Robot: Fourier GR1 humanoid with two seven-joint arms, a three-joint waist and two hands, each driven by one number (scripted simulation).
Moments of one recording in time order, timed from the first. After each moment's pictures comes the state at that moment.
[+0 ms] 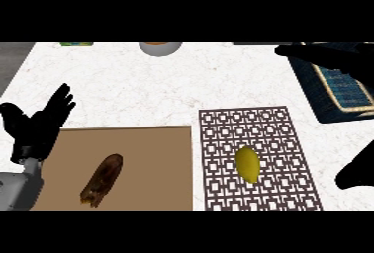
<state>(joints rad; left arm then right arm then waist) -0.19 0.47 -0.07 -1.39 0.30 0.14 0.18 -0.75 -0.77 0.18 -1.89 -0.33 0.63 0.86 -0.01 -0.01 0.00</state>
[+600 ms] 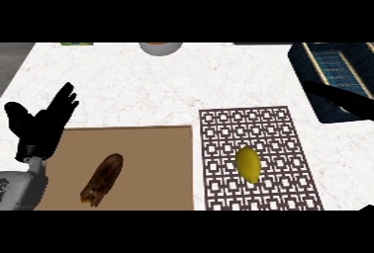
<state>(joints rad) -0.20 0.43 -0.05 -1.39 0.26 0.12 0.19 -0.36 -0.69 -0.01 -2.09 -0.23 0.66 0.70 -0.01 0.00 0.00</state>
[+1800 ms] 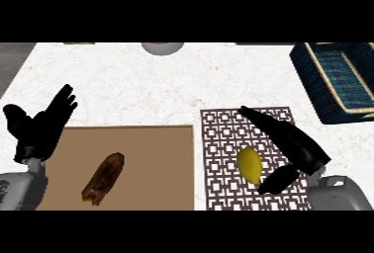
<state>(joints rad) -0.19 0.37 0.04 -1.38 0.19 0.04 0.19 -0.20 -0.30 0.24 -1.67 0.52 0.42 0.15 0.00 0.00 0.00</state>
